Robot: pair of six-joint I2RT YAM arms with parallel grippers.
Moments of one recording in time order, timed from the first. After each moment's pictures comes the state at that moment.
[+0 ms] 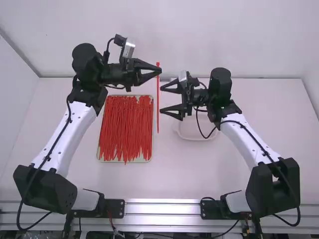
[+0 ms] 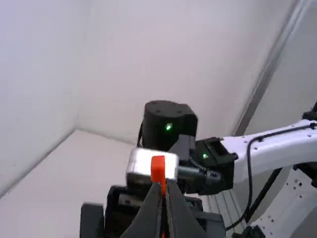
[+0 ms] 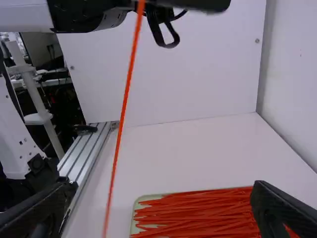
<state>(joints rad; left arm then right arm) -0.15 1.48 1.43 0.24 1.28 -0.45 0.27 1.52 1.12 0.24 -1.34 -0.05</state>
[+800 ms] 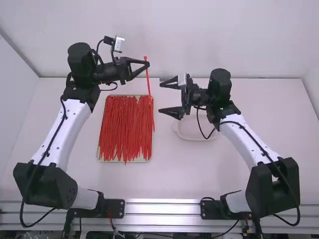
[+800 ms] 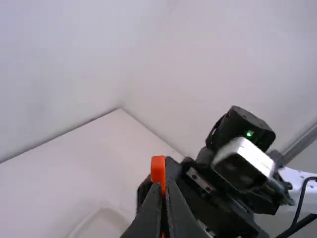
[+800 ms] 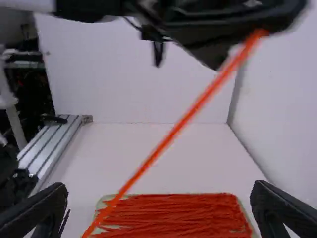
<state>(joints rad) -0.05 1.52 1.43 0.07 1.13 -0.51 0.28 1.52 1.10 0.31 -1.31 -0.25</state>
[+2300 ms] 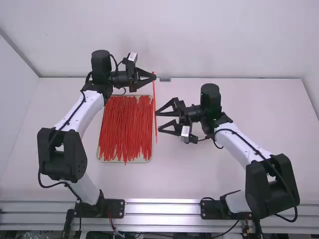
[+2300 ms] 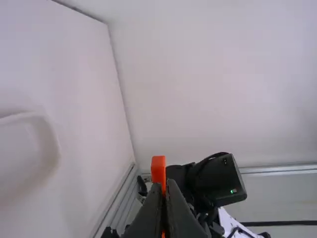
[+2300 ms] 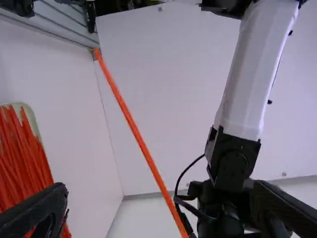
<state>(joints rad) -0.07 1.77 1.43 0.06 1.27 -1.08 0.34 1.52 0.92 0.31 -1.50 -1.71</state>
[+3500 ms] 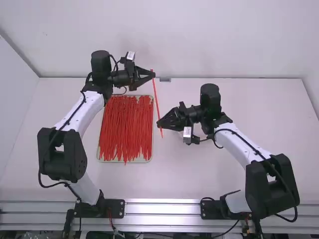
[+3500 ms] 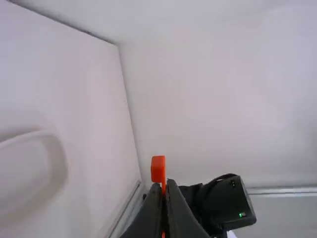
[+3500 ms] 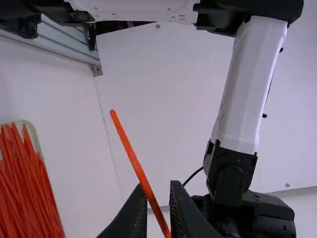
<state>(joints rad) -0.07 1.77 1.41 0.10 1.18 -1.10 0.34 1.52 0.92 0.31 -1.56 -1.69</state>
